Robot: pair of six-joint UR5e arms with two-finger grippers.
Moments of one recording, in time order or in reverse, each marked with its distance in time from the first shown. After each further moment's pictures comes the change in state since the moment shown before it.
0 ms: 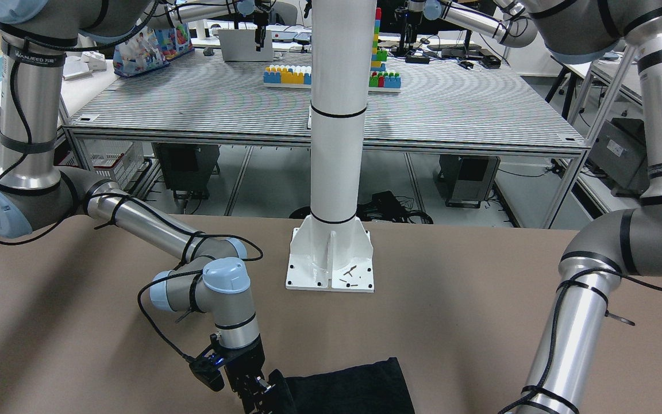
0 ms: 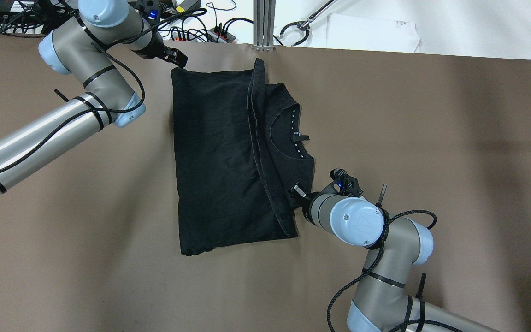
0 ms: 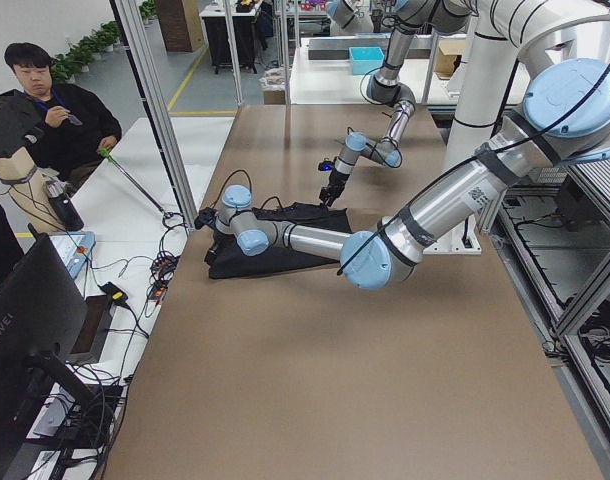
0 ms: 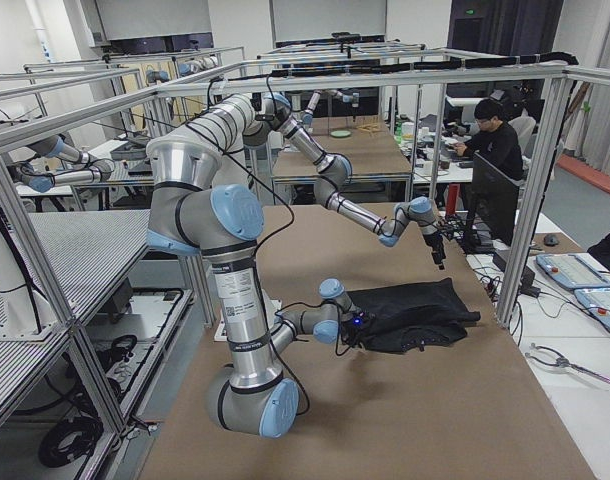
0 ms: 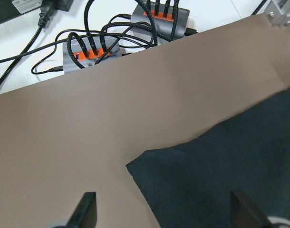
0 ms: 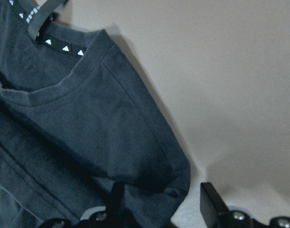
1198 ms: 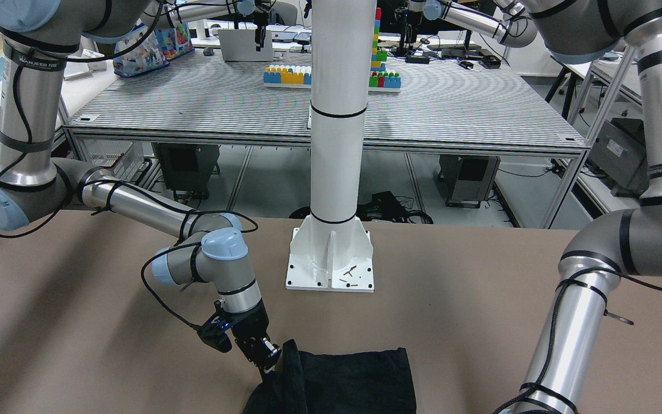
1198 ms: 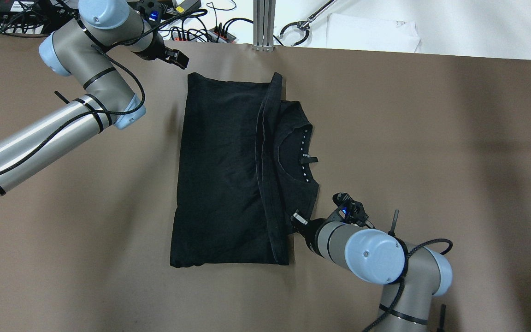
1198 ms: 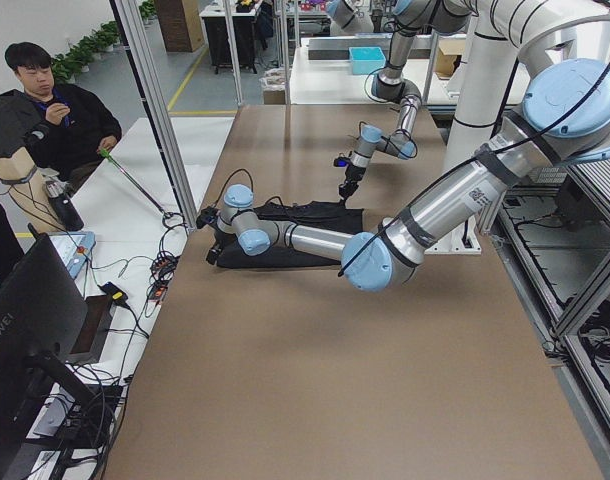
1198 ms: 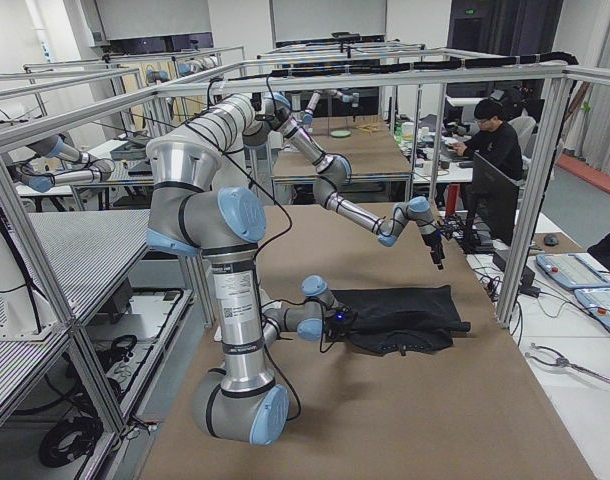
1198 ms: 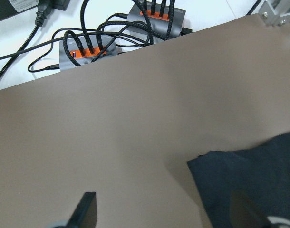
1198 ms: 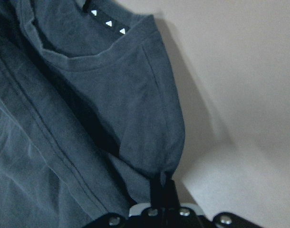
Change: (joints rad) left arm 0.005 0.012 -0.024 0.002 0.001 -0.013; right arm -0.090 -0.109 0.176 0.006 -0.011 0.009
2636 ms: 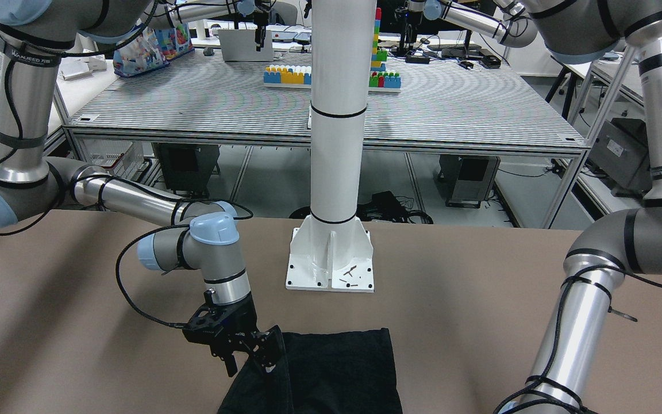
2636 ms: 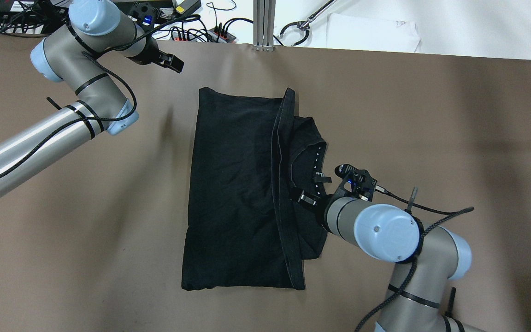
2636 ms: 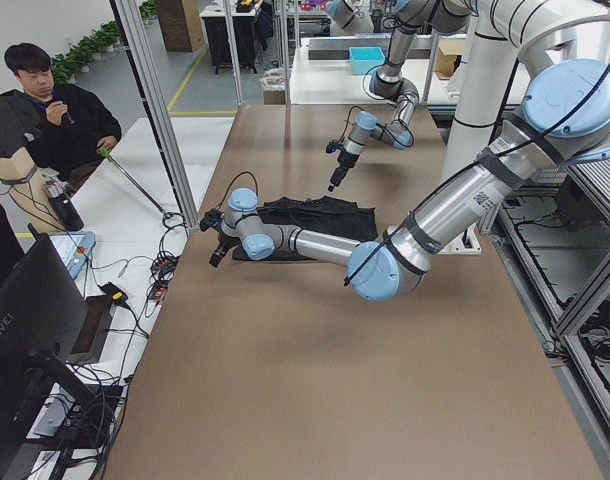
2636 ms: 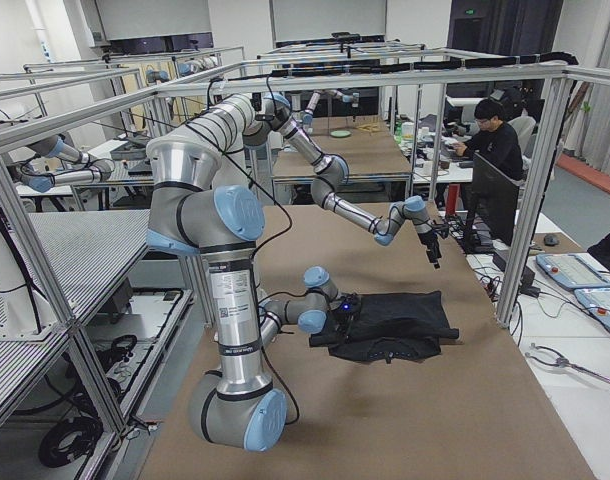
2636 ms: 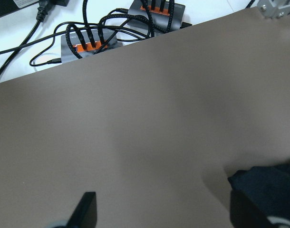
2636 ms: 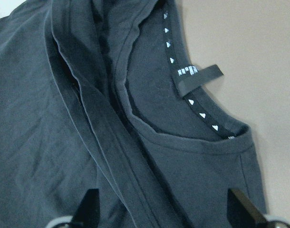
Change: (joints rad) left arm 0.002 0.052 -0.068 -0.001 -0.001 0.000; right arm 0.083 0.029 0.083 -0.159 -0.011 -0.328
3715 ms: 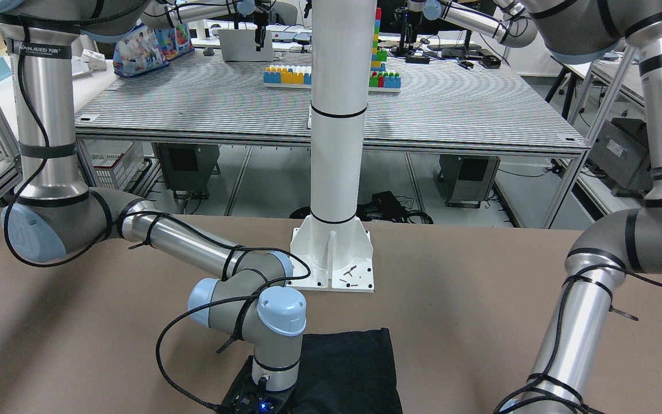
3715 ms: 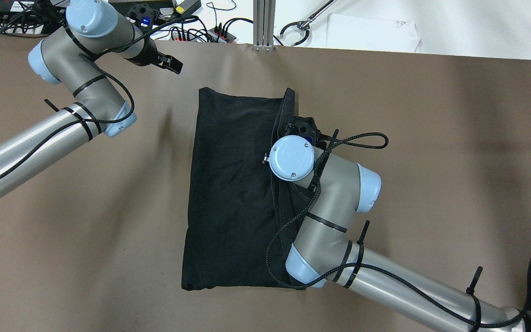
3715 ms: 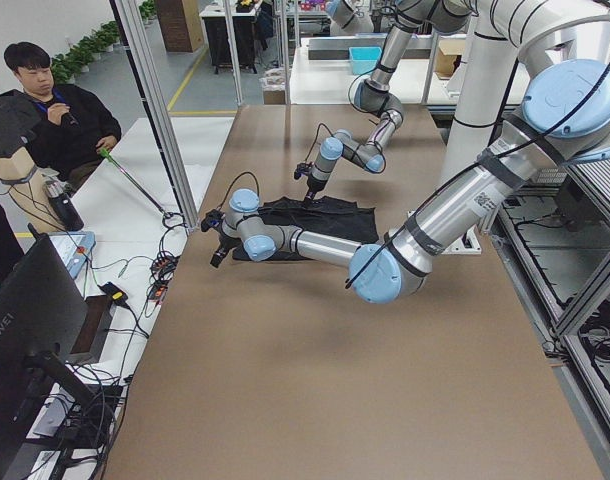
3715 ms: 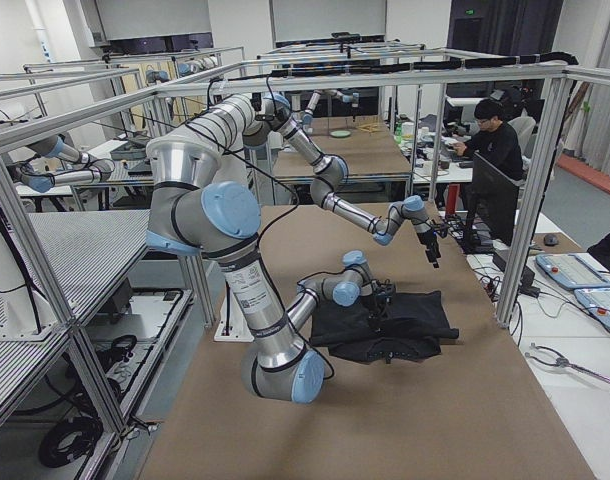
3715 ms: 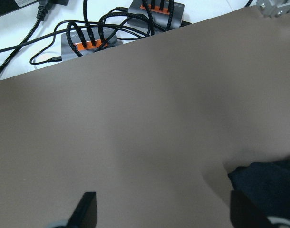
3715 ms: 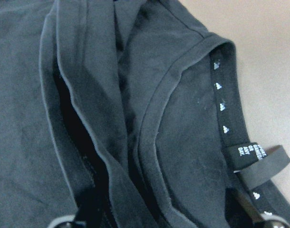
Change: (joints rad) left arm 0.001 0.015 -0.020 -0.001 0.000 -0.003; right arm 0.101 0.387 -0.440 -0.254 0.065 -0.208
